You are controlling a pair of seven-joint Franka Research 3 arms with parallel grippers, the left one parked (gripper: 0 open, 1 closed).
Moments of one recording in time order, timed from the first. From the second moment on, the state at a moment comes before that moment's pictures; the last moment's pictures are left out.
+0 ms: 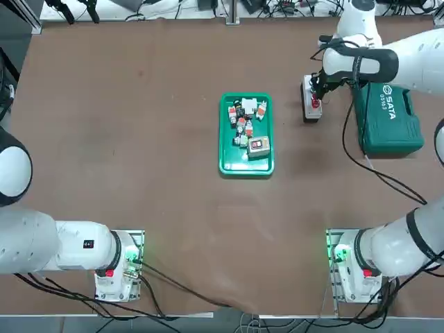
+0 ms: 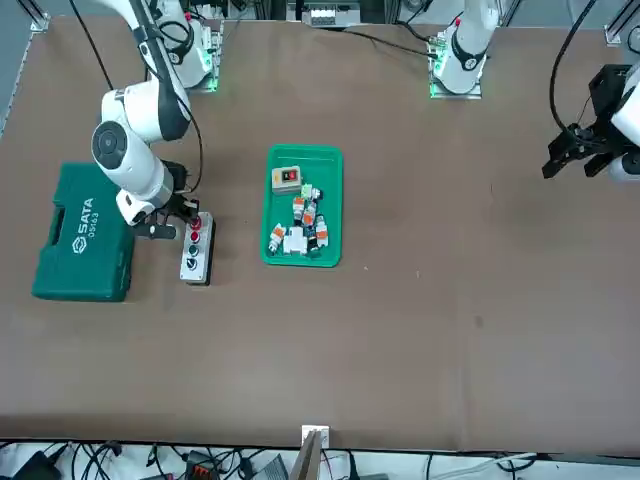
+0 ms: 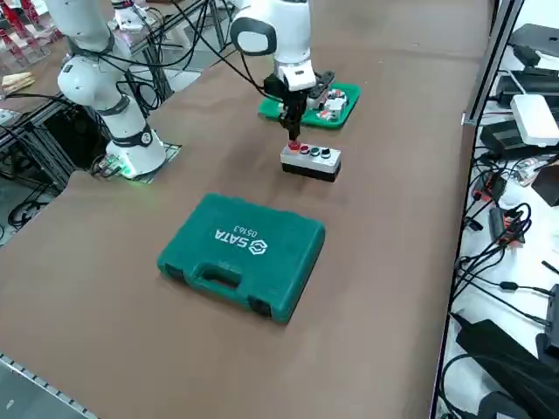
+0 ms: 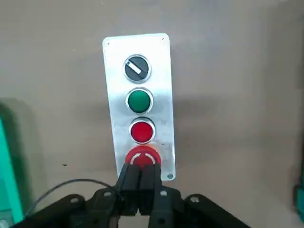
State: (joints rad) arm 0.25 0.17 -0.02 -2.20 0.03 2.32 0.30
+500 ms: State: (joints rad) arm 0.25 0.18 -0.02 -2.21 0.03 2.34 0.30
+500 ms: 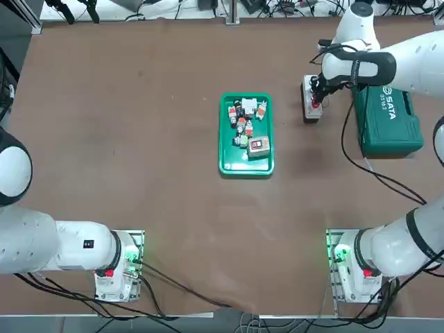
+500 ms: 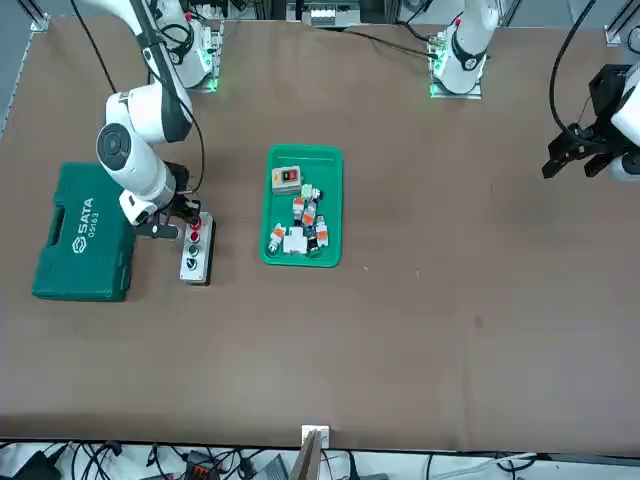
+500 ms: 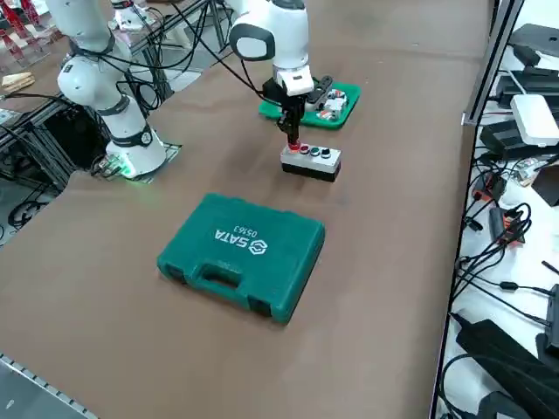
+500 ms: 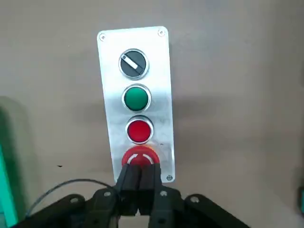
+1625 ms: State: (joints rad) arm 0.25 0.19 -0.02 -2.22 0.03 2.34 0.31
